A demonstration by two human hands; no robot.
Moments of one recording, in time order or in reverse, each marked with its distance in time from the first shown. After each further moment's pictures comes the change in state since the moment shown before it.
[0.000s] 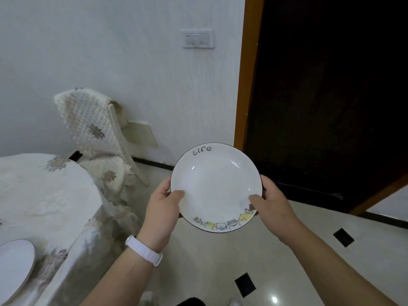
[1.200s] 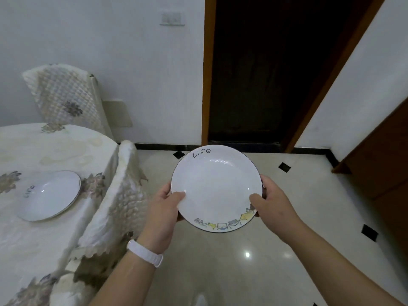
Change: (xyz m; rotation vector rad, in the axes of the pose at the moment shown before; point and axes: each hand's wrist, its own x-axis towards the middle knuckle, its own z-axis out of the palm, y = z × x) left_hand -0.309 -0.107 -0.278 -0.097 -0.335 -0.119; right_hand -0.447 0.026 0.209 -0.086 0.335 0.102
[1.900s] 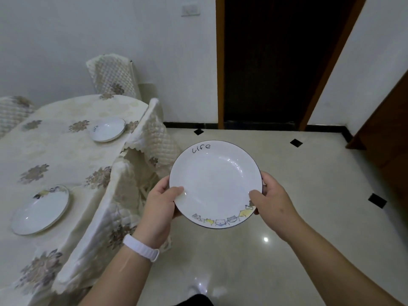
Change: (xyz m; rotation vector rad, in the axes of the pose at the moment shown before) left_hand -0.368 -0.103 -0.006 0.035 0.124 0.034; right_hand -0.336 0.101 -0.072 0.214 -0.147 -0.058
